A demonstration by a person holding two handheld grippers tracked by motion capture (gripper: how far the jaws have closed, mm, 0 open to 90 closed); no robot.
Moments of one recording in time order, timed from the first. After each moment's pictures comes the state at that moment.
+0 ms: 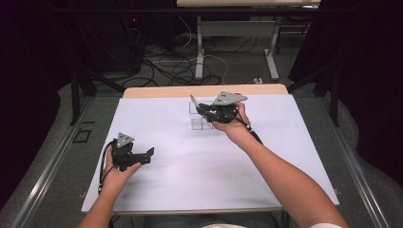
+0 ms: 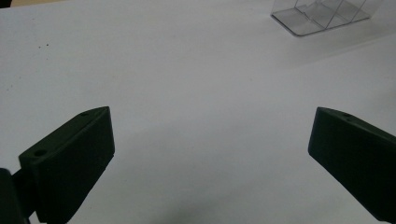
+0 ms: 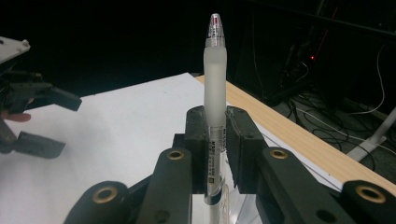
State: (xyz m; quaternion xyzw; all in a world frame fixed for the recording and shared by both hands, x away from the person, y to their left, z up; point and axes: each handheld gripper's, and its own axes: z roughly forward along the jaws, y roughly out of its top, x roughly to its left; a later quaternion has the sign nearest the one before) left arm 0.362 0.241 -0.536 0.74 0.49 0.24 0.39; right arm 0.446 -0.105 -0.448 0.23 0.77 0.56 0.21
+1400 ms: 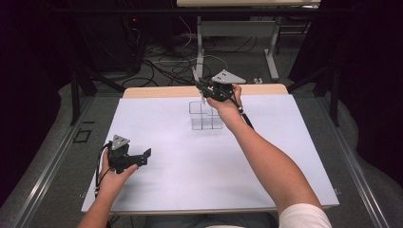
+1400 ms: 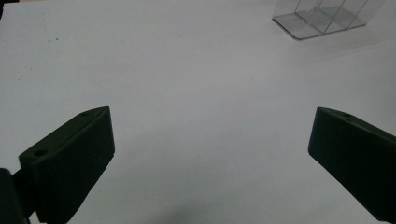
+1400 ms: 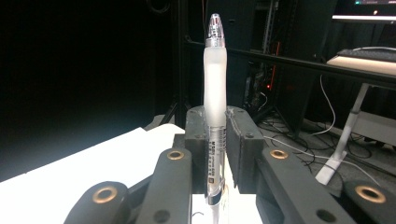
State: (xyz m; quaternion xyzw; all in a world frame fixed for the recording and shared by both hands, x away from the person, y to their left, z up) left arm 0.353 0.251 -0.534 0.73 0.50 0.23 0.40; right arm 0.503 -0.093 -0.428 0.29 0.69 0.61 0.27
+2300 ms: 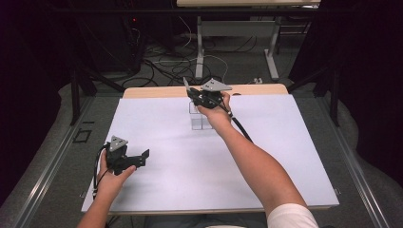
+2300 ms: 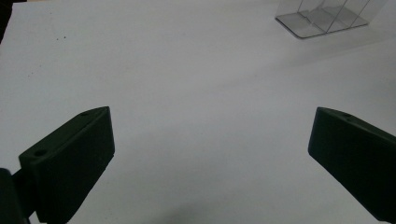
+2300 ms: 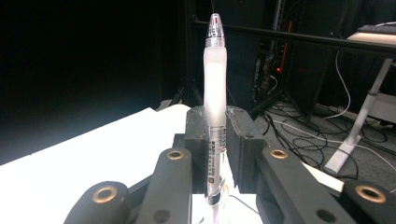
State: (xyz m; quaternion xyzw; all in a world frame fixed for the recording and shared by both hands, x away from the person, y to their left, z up) left arm 0.349 0.254 -0.534 0.73 0.50 0.24 0.40; right arm 0.506 -0.064 -0.461 0.30 0.71 0.59 0.25
